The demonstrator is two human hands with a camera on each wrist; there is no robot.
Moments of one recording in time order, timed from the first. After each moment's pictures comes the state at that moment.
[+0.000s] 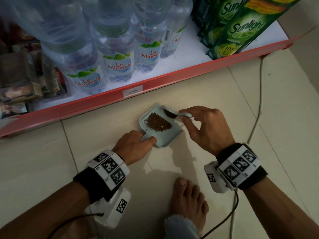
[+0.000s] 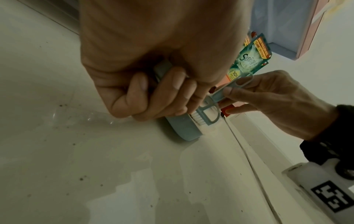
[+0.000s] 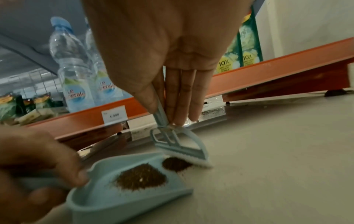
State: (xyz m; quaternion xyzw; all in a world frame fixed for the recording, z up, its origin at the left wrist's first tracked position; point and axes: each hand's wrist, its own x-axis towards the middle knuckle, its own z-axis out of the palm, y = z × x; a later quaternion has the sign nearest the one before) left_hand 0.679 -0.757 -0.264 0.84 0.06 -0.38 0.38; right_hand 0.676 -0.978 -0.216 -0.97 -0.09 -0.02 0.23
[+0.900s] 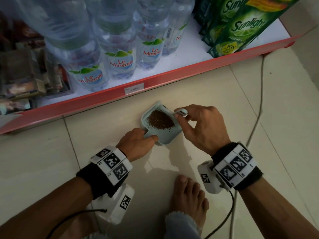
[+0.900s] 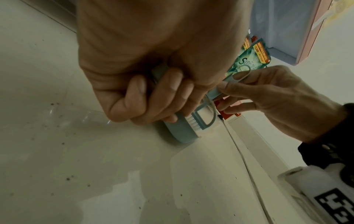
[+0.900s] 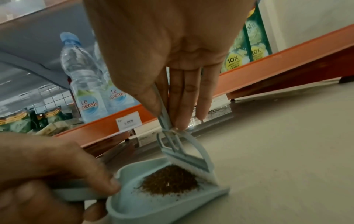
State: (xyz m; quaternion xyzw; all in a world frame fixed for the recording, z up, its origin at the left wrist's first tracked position) left_hand 0.678 -0.759 -0.261 0.83 0.06 -0.39 0.39; right_hand 0.674 -0.959 -0.210 -0.97 -0.07 -0.04 0.21
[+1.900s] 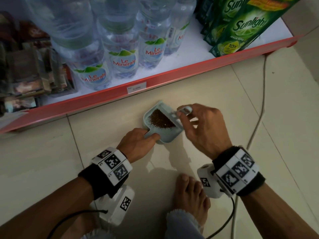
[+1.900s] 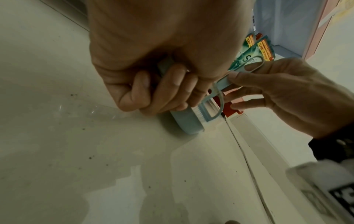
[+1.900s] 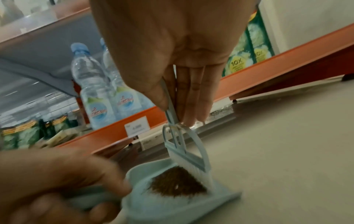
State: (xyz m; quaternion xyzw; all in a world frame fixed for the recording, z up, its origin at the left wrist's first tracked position) left_hand 0.672 -0.757 -0.266 0.83 0.05 -0.36 0.42; right_hand 0.665 -0.951 -0.203 -0.96 -0.05 -0.04 0.28
